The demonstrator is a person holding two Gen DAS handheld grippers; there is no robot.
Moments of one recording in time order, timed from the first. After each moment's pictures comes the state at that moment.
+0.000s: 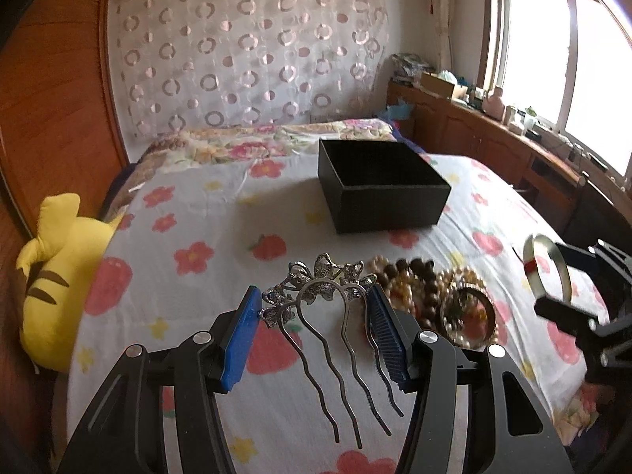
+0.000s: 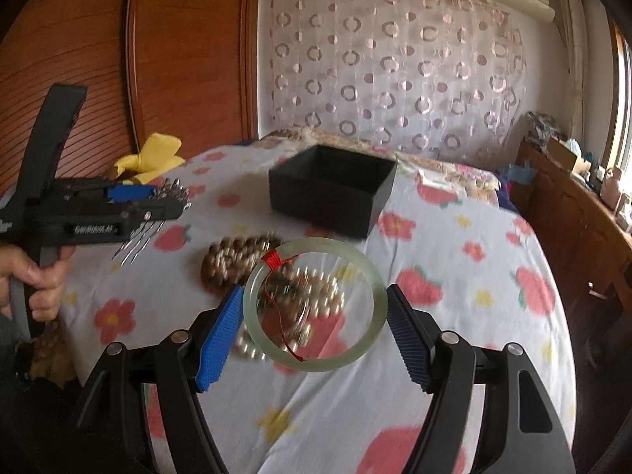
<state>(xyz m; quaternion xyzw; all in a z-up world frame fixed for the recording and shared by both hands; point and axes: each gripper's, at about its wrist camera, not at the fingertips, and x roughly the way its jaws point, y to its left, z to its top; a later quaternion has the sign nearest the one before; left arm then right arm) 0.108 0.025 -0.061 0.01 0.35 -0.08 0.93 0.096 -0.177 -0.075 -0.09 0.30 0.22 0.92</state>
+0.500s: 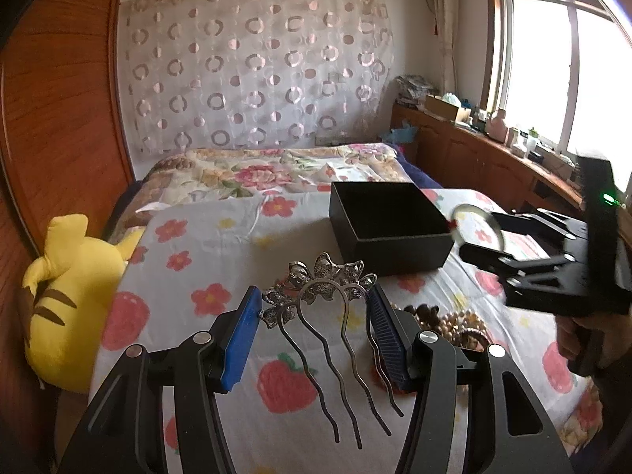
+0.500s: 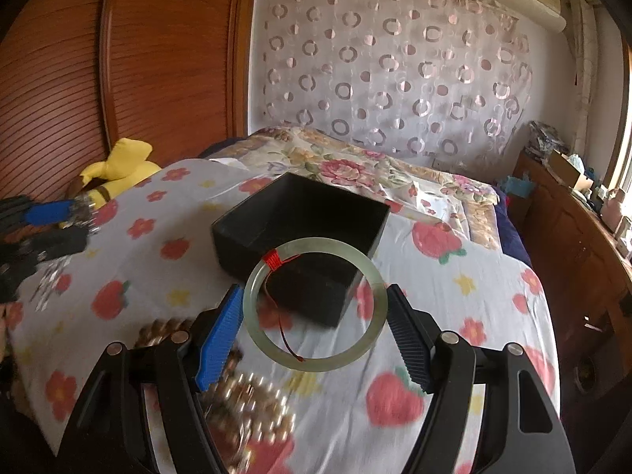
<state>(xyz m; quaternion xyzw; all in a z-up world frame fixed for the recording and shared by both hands) 0.122 0.039 -0.033 0.00 0.31 -0.07 0.95 0.205 -0.152 -0.064 -0.11 0.31 0.21 0.92</state>
